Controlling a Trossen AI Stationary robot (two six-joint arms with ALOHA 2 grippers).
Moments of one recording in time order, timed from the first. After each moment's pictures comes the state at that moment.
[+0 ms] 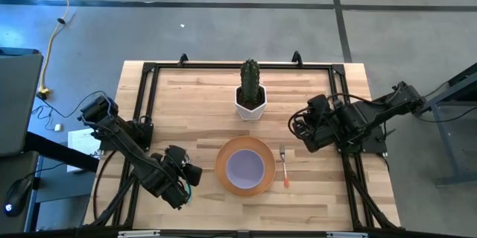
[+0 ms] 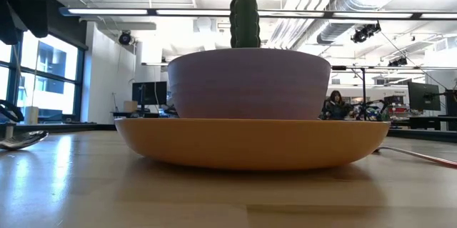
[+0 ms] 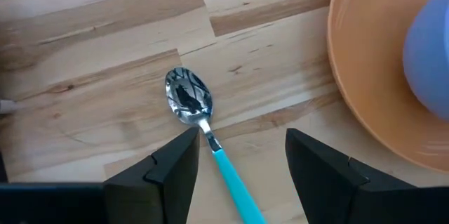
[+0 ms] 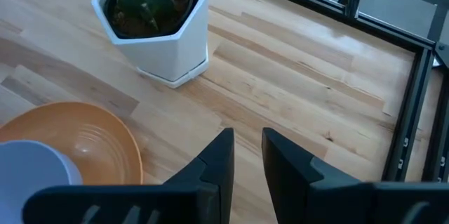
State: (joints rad) left arm -0.66 1.66 1.26 -1.30 -0.43 -2.08; right arm 0.42 1.33 1.43 -1.57 0.69 1.46
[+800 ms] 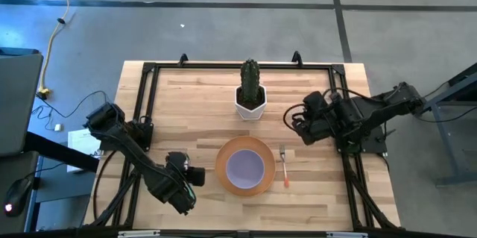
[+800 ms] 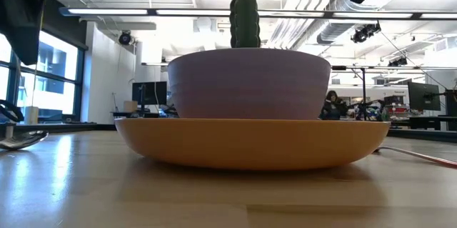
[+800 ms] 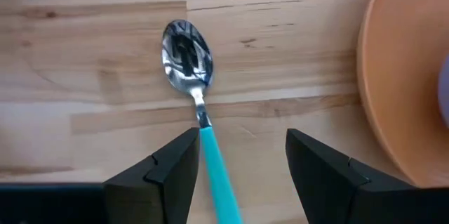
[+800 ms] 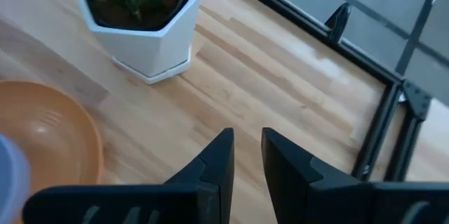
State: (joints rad) left arm -0.66 1.76 1.26 -1.24 -0.37 -2.31; right arm 0.34 1.33 1.43 -1.57 0.68 1.23
